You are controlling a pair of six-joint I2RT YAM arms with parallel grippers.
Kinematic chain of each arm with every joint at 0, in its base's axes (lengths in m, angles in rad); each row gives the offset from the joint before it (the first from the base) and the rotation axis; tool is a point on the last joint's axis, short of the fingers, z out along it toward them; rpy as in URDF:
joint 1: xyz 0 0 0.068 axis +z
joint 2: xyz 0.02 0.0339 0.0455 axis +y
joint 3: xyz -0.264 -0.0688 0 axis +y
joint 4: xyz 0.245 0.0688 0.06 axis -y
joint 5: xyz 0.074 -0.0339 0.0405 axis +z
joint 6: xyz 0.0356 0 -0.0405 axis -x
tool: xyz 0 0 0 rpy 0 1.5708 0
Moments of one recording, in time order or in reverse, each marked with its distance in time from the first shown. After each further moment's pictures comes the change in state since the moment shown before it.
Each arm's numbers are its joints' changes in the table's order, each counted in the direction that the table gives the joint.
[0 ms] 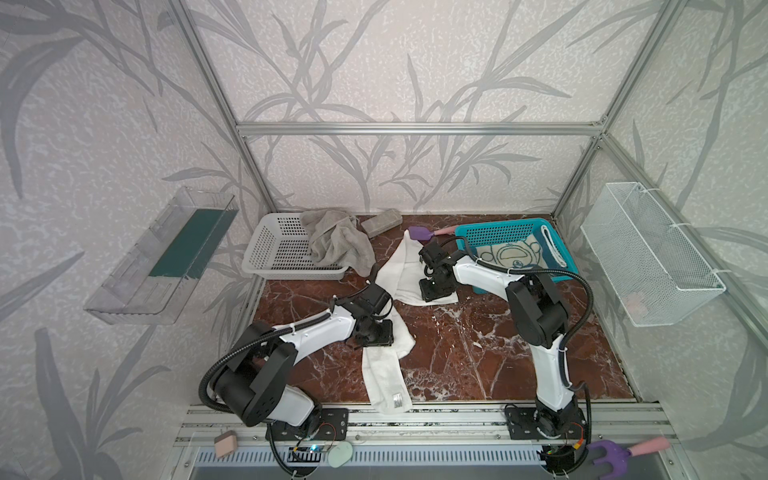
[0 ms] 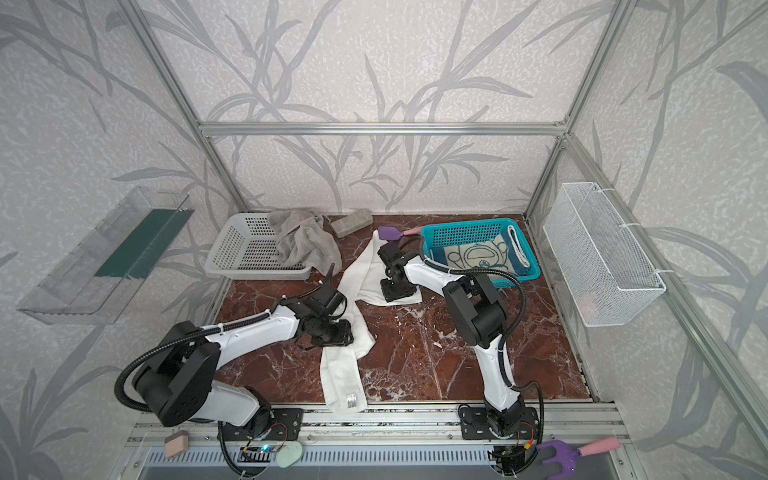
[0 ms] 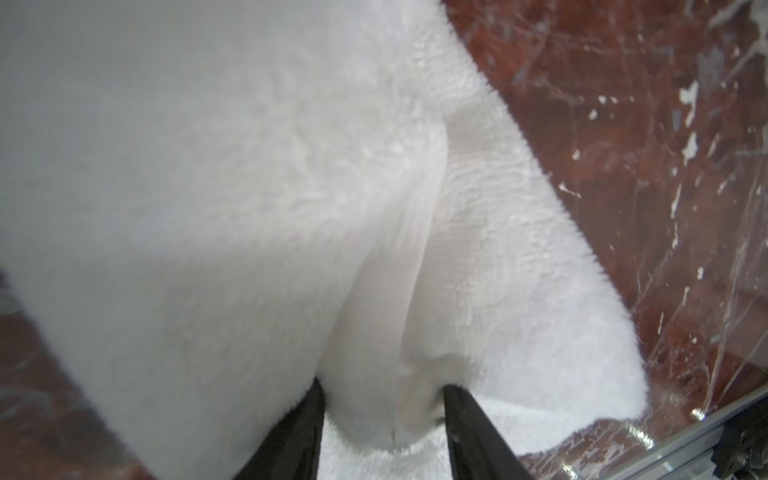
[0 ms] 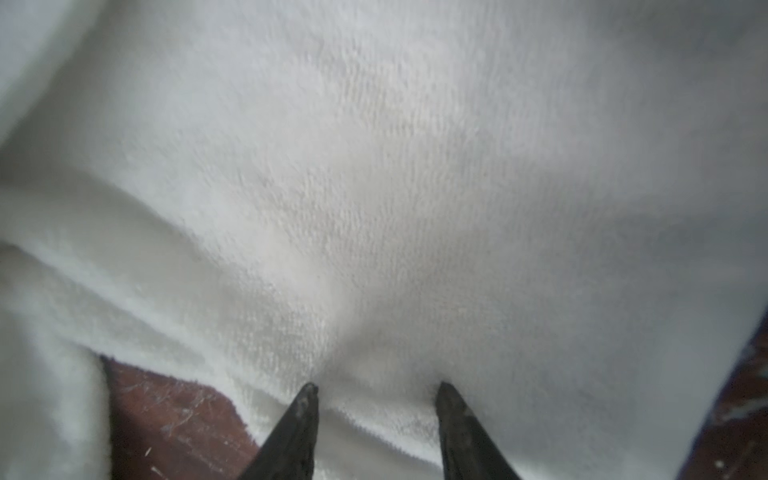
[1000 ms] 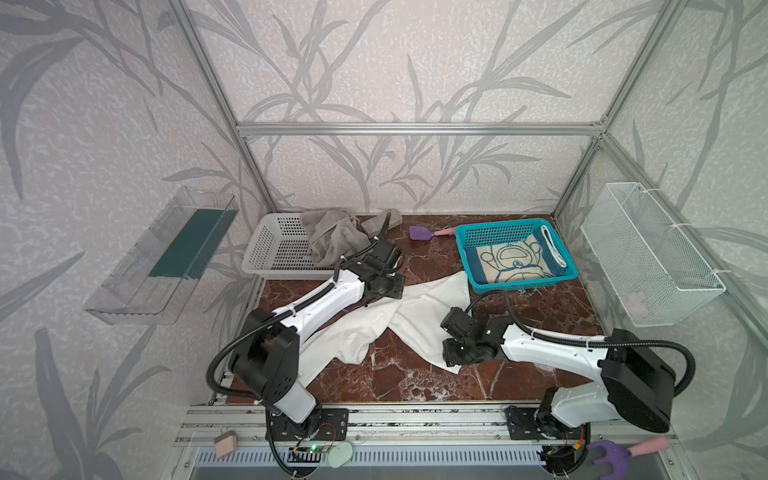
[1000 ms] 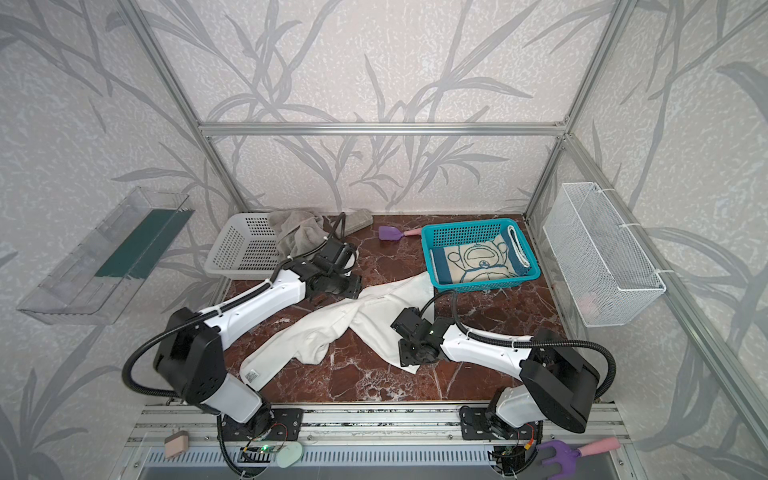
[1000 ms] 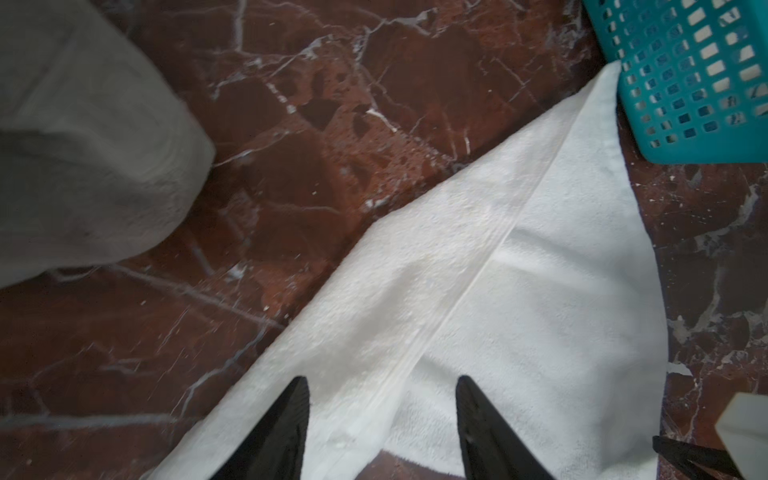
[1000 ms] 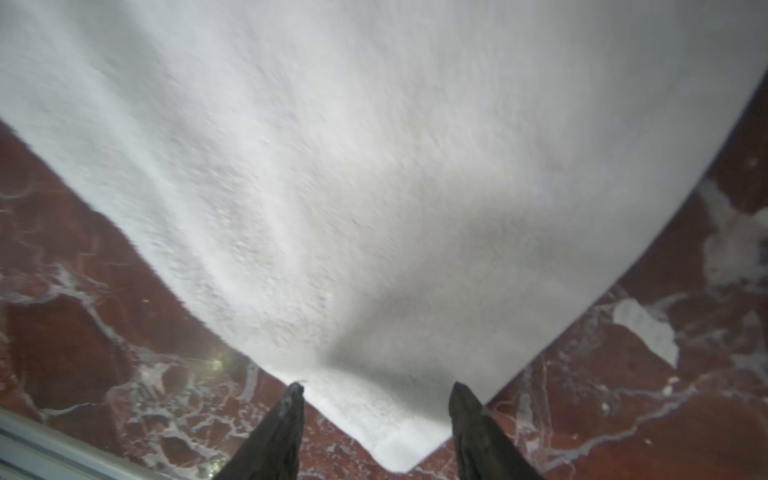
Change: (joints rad) left arm -0.043 0.185 -0.521 -0.089 0.177 -0.280; right arm 0.300 -0.704 0.840 0.145 -0.081 -0.554
